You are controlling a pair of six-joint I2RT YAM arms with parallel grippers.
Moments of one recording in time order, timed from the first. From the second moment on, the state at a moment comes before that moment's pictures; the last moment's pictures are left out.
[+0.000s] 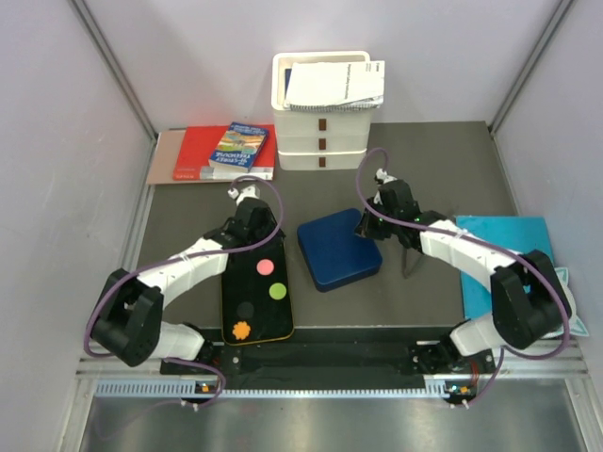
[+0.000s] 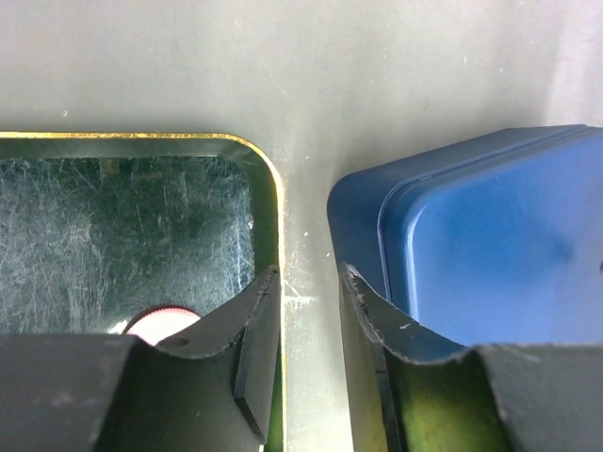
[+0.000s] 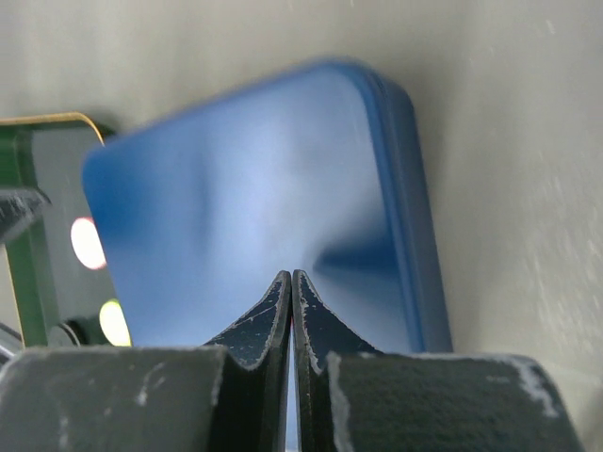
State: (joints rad) left arm -0.53 1.36 0.75 -0.14 -0.11 -0.79; right arm 0.51 1.42 0.86 -0.20 -0.11 0.58
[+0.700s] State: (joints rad) left arm -0.53 1.37 0.83 -0.08 0.05 -0.80; right arm 0.42 1.69 0.99 0.02 -0.25 0.60
